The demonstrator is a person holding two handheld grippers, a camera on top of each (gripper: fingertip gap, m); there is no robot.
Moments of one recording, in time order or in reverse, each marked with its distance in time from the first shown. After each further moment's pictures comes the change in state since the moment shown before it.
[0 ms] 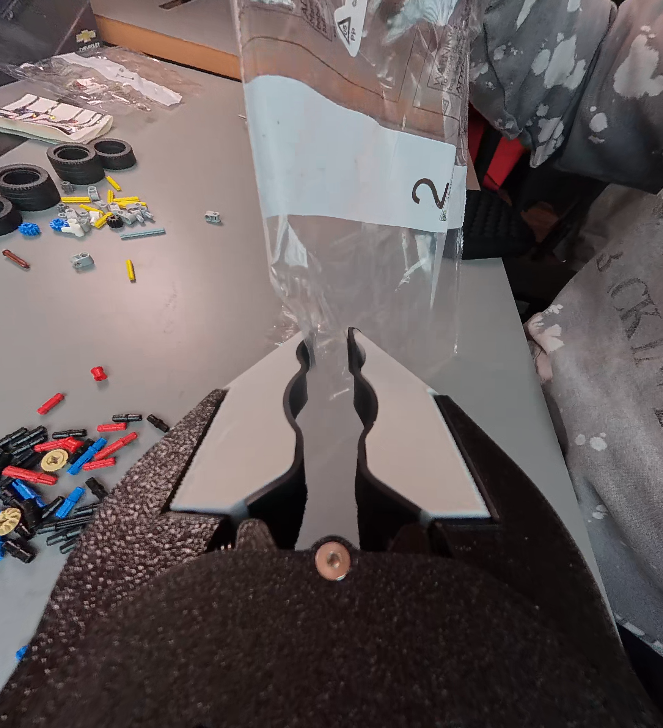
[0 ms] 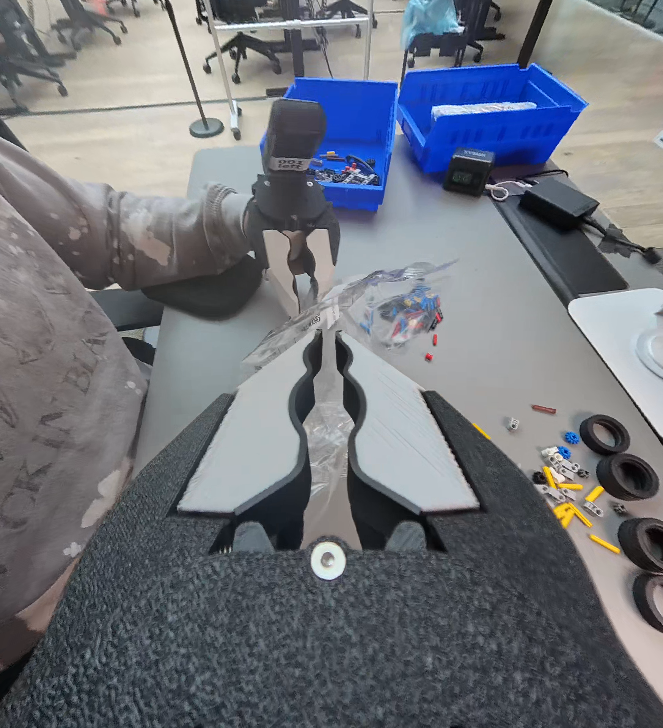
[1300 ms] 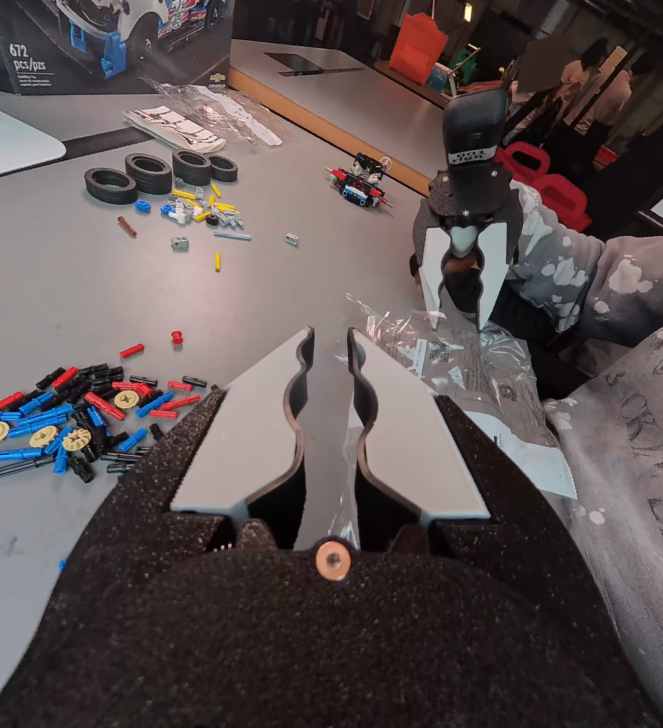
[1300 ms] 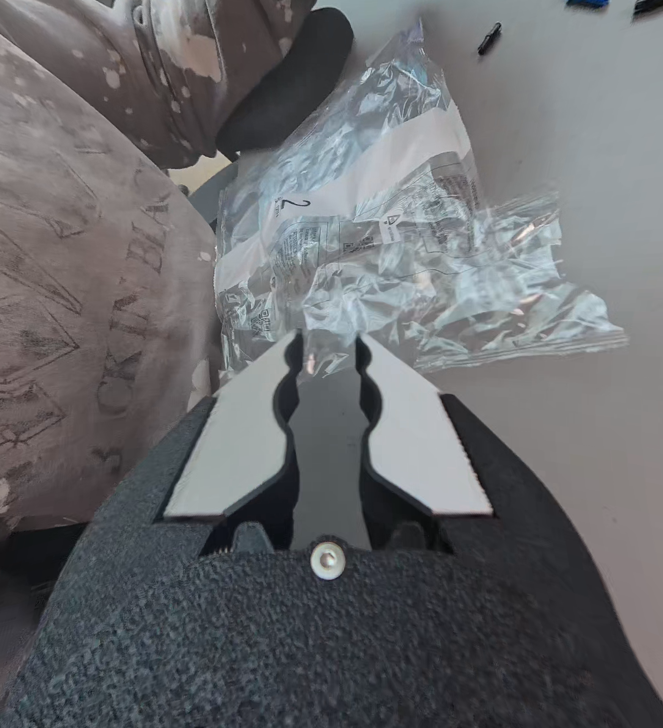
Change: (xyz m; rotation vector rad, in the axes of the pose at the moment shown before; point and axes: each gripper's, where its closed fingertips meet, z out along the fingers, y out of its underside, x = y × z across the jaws) left arm -0.049 -0.006 -0.026 0.146 -0.123 -0.232; right arm -0.071 0.169 0.051 -0.289 -0.401 0.413
